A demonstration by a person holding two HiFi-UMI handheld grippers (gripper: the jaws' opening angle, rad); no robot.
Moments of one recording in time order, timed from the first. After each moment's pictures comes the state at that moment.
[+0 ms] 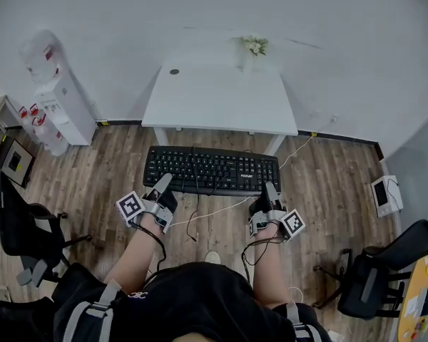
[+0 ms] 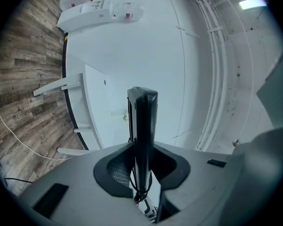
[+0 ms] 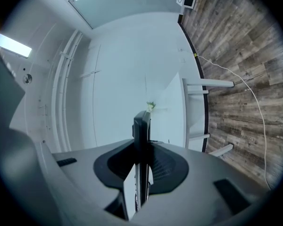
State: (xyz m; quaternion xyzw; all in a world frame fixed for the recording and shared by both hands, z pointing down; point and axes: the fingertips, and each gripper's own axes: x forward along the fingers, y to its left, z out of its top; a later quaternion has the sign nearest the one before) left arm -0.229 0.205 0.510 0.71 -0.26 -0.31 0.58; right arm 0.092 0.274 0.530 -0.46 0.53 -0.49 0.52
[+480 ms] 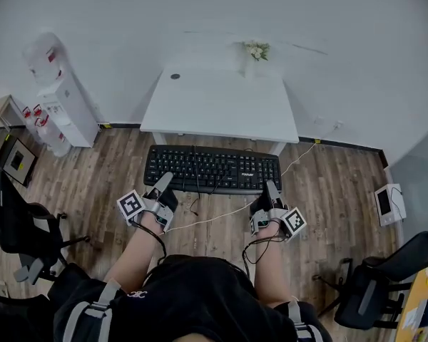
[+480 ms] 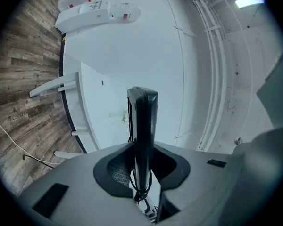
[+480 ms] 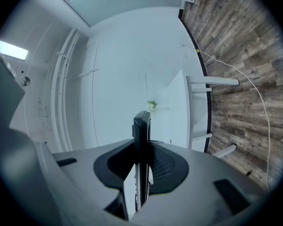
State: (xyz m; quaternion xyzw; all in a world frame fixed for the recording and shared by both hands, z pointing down) left arm -0.184 0.175 0.508 0.71 -0.27 -0.31 0.57; right arm 0.139 0.230 0.529 -0.44 0.54 -0.50 0.51
